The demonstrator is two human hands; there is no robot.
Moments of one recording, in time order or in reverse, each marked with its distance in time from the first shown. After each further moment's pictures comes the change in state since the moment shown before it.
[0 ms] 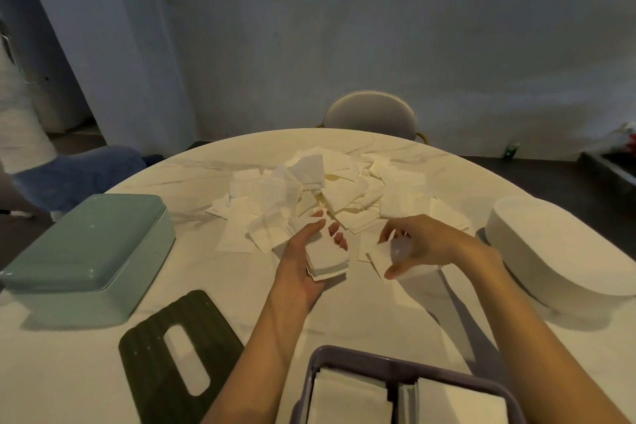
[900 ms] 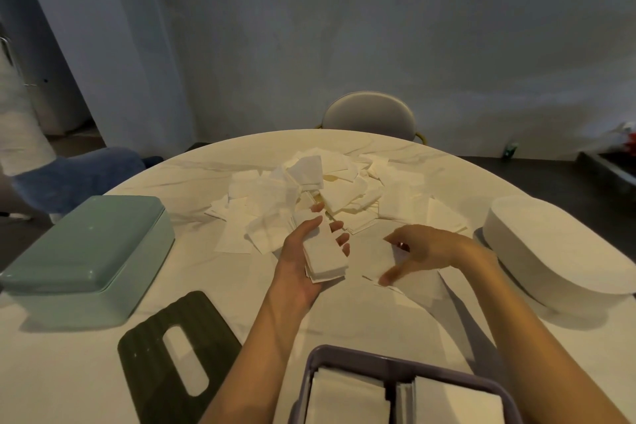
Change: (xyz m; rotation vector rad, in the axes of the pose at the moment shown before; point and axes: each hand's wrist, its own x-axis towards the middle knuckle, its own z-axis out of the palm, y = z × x) left_hand 0.004 0.002 -0.003 0.133 0.010 0.017; right_hand -0.011 -0.012 -0.002 -0.106 -0.153 0.012
